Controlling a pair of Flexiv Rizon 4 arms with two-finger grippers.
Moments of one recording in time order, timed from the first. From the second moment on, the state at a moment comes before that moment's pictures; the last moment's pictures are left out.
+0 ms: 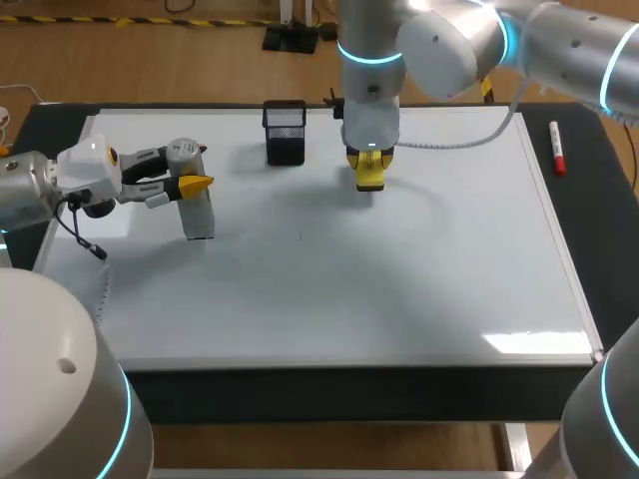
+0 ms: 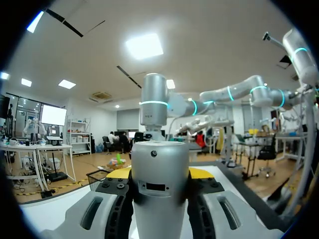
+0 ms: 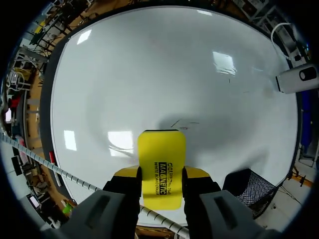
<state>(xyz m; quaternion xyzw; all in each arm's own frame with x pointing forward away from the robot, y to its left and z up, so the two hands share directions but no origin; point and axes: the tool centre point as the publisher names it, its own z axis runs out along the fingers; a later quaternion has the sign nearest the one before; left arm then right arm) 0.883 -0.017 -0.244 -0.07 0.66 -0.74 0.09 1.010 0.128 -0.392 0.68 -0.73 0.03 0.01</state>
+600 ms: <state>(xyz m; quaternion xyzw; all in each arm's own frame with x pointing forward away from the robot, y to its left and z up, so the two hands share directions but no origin) 0.883 -0.017 -0.244 -0.07 0.66 -0.74 0.09 1.019 0.119 -0.410 0.68 -0.73 0.03 0.02</state>
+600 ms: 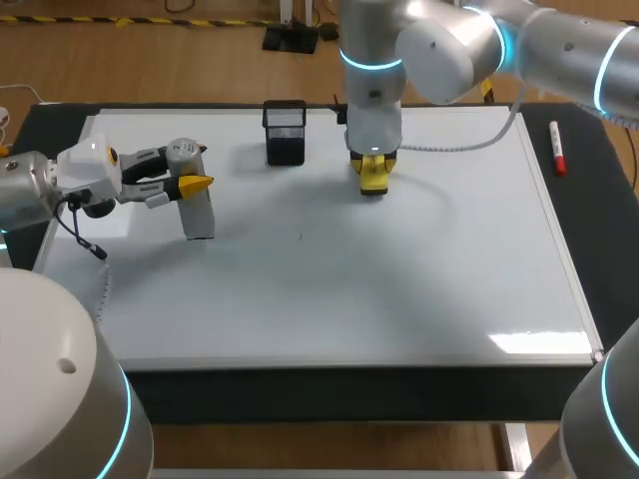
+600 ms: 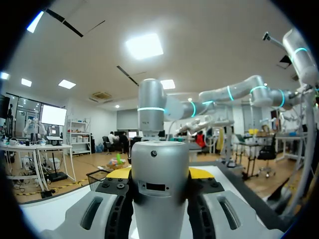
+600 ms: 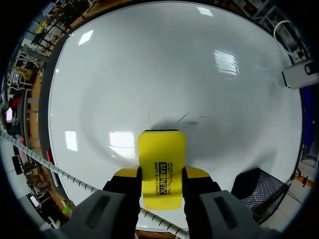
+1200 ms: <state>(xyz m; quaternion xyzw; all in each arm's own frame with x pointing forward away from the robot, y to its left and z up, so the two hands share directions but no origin) 0.883 -0.017 -0.244 -0.07 0.66 -0.74 0.09 1.031 0.115 -0.421 0.69 -0.72 0.03 0.02</state>
